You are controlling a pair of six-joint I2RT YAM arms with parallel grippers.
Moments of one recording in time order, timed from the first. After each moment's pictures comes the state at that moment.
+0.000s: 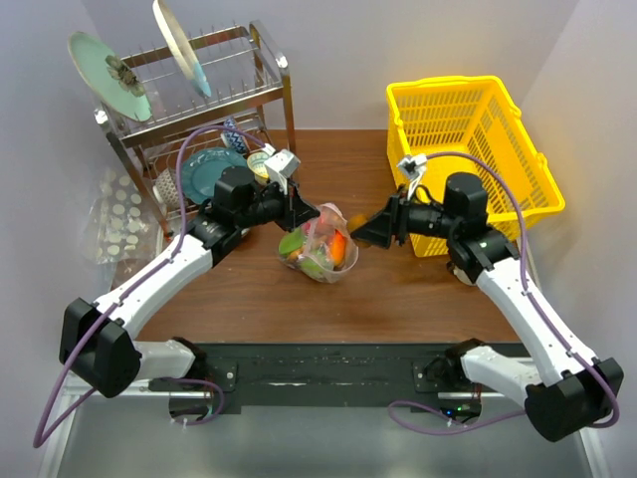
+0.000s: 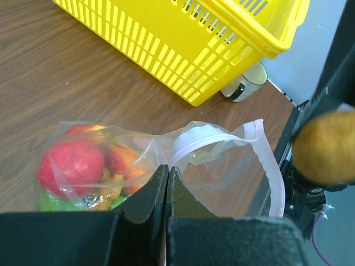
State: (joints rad) left arm -0.53 1.28 1.02 -0.03 0.49 -0.28; right arm 0.36 1.04 1.00 -0.24 -0.82 0.43
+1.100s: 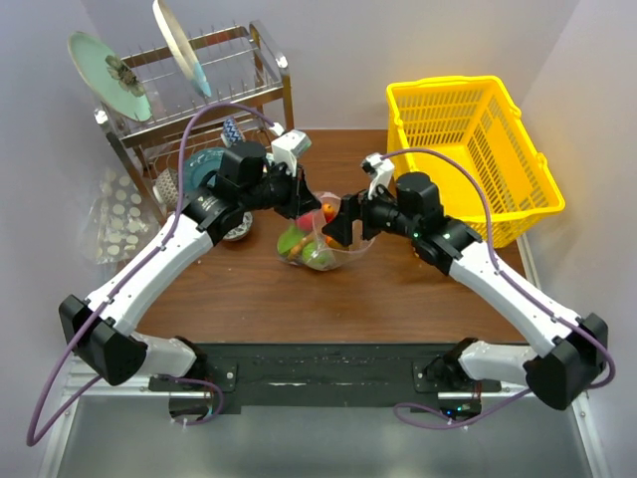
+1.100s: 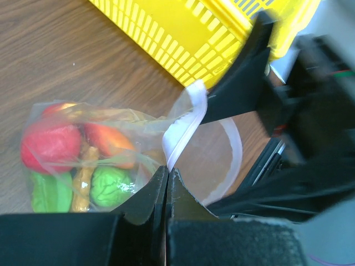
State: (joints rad) left arm -0.59 1.35 1.38 -0.47 0.37 -0.28; right arm 0.62 1.22 1.08 -0.25 -0.31 0.31
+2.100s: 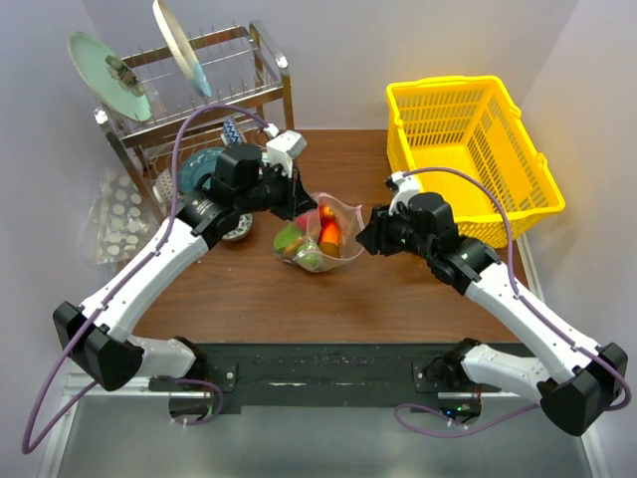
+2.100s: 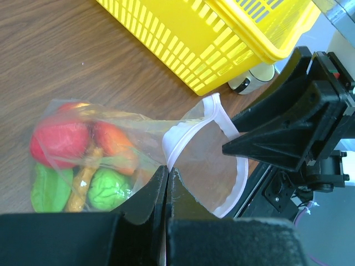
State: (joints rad) left arm -0.59 1.32 1.36 -0.48 0.34 -0.28; right arm 0.62 1.05 0.97 -0.42 -0.08 0.39
